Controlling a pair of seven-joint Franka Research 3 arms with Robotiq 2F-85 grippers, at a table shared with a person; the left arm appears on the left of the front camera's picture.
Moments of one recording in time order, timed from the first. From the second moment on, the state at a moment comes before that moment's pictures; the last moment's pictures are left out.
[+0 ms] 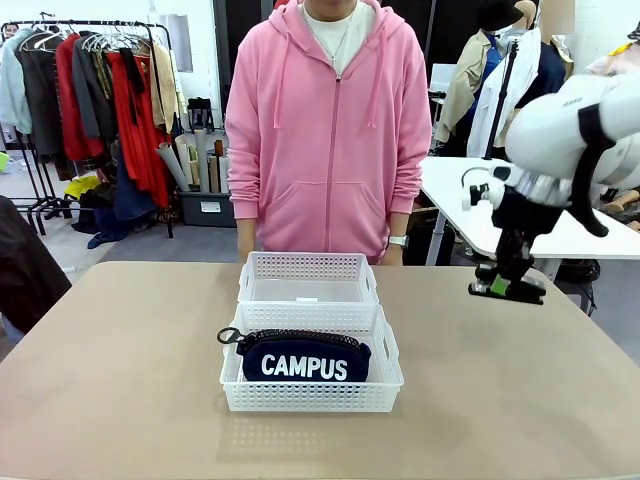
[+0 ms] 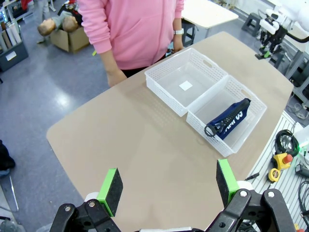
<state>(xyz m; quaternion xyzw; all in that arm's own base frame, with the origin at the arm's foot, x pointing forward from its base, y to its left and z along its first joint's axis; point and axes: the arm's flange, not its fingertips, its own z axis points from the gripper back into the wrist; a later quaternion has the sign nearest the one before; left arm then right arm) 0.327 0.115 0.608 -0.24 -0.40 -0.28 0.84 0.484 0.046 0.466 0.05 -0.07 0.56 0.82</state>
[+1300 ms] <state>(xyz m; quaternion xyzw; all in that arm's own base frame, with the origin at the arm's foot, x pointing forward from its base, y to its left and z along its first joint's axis) 0.327 0.115 0.608 -0.24 -0.40 -0.28 0.84 0.434 0.052 0.574 -0.03 -0.14 0.56 0.82</state>
